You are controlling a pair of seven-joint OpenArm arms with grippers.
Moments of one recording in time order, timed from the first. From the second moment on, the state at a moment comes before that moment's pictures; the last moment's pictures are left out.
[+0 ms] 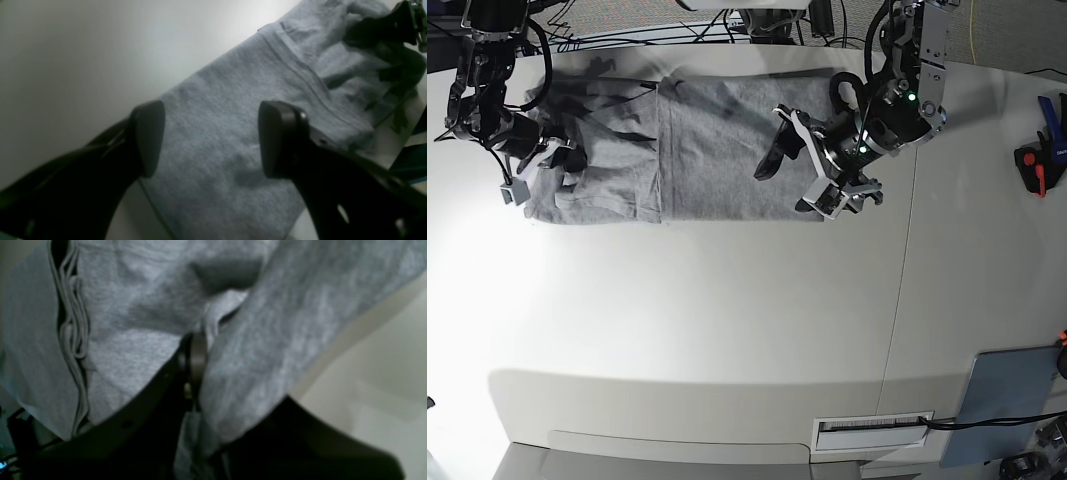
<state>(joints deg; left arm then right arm) 13.7 -6.8 7.0 114.5 -20.5 -29.3 47.1 -12.1 25.6 23.3 80.8 53.0 26.7 -62.7</state>
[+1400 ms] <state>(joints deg) 24.8 -6.8 7.0 111.2 -15.8 -28.7 47.0 -15.5 12.5 -12.7 121.2 21.9 10.6 -58.9</state>
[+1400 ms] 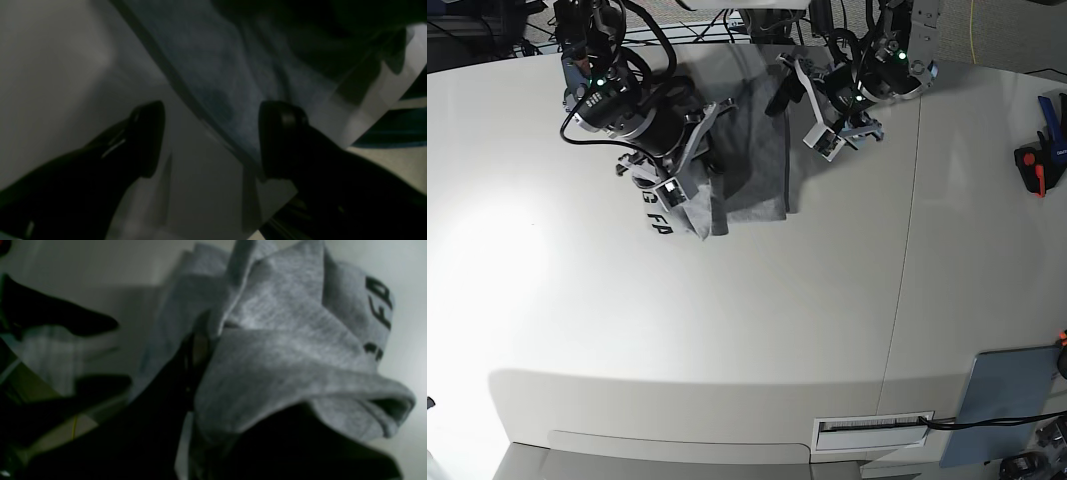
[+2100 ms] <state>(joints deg) 24.8 -6.8 7.0 109.1 -15.9 -28.5 46.8 -15.4 5.2 -22.0 121.2 23.9 11.1 -53.8</state>
